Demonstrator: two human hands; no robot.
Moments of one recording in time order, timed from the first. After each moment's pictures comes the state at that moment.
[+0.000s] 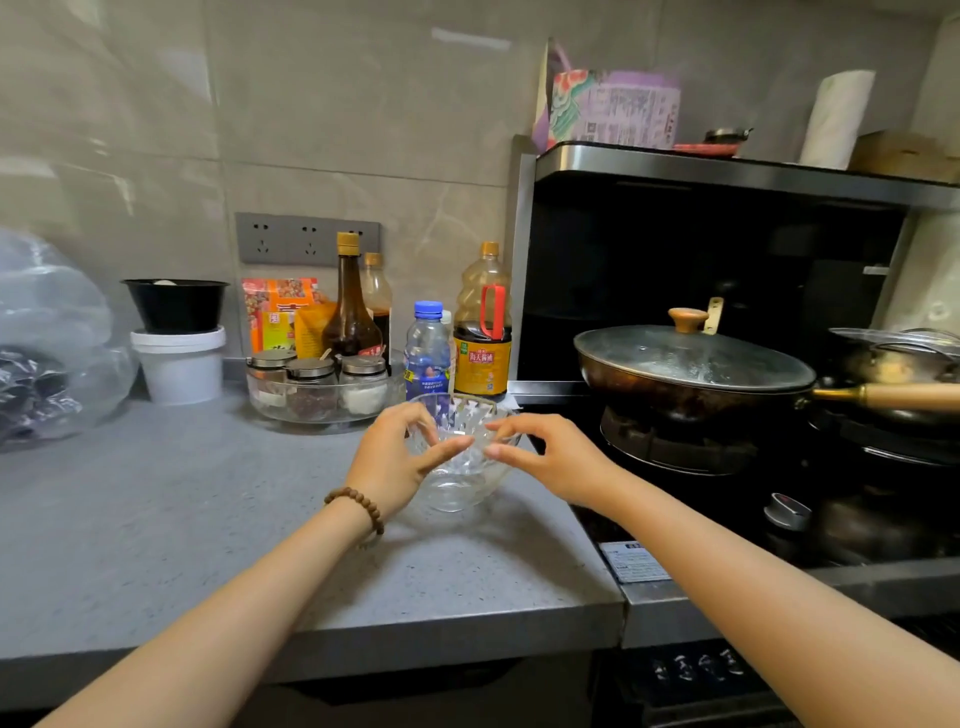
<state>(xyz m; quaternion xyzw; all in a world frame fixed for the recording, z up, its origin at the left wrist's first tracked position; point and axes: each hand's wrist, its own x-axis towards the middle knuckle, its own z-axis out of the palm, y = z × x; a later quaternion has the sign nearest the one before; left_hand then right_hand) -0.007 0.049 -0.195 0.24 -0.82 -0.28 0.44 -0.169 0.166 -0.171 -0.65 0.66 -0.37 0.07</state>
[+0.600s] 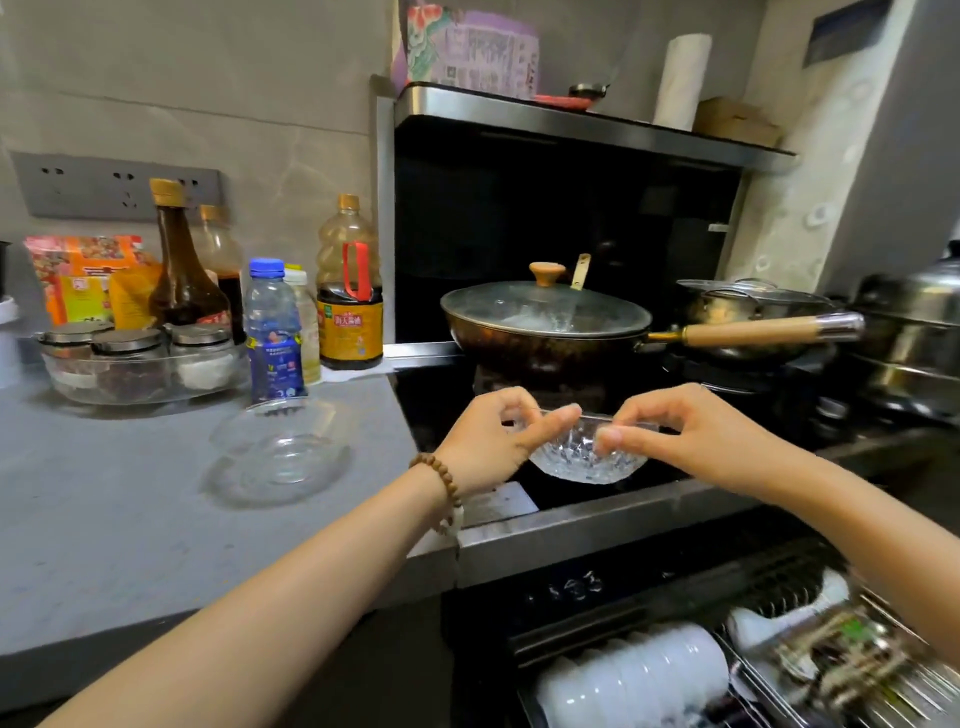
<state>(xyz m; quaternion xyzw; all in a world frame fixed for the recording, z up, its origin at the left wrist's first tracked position) -0.156 0.205 -0.183 0.07 -0.80 -0.53 0.25 -0.270 0.381 -0.141 -0.59 0.73 -0.34 0.07</state>
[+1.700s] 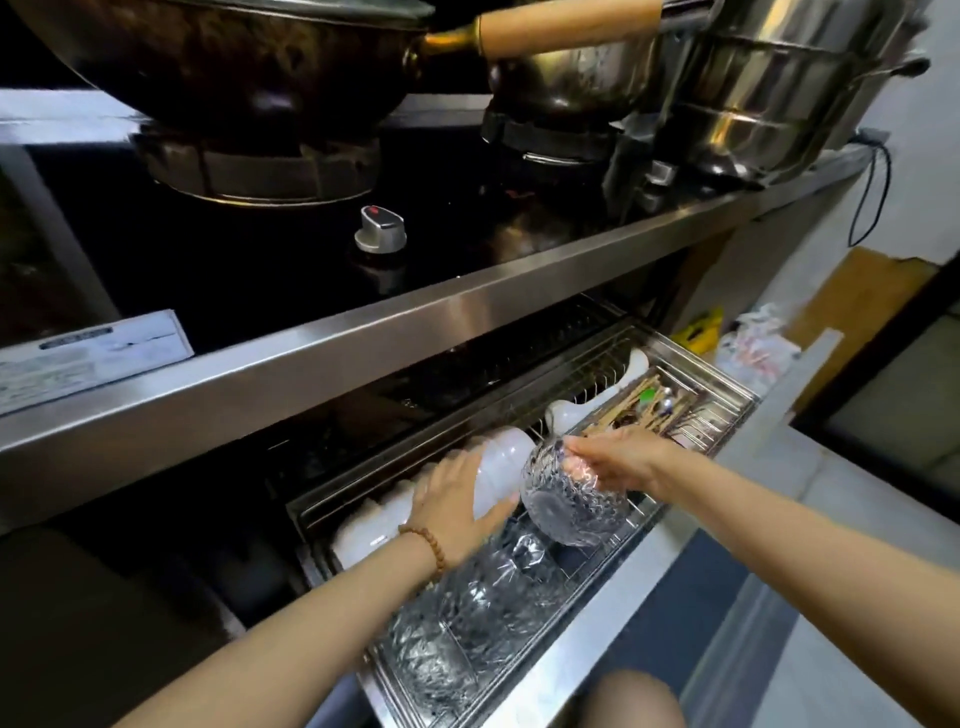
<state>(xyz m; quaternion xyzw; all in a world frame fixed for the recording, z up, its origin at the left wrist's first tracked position) -0.303 0.341 -0.470 0.10 -0.94 -0.32 -0.04 -0.427 0.522 -0.398 -0.04 0.84 -0.43 0.34</state>
